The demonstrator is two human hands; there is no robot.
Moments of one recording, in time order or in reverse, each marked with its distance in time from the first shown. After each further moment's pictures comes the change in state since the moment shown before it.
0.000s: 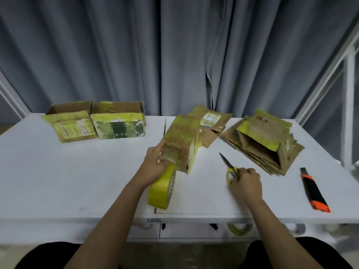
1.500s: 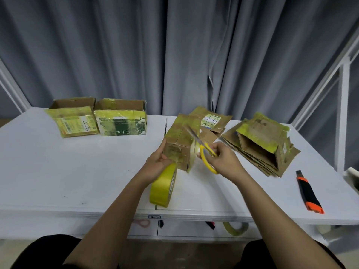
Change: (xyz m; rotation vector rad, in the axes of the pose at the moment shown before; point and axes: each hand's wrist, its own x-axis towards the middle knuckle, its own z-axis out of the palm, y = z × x) left_hand -0.015 0.006 -0.004 -0.166 -0.106 -0.100; right_hand -0.009 -0.095 -0.053 0.559 -0.254 -0.261
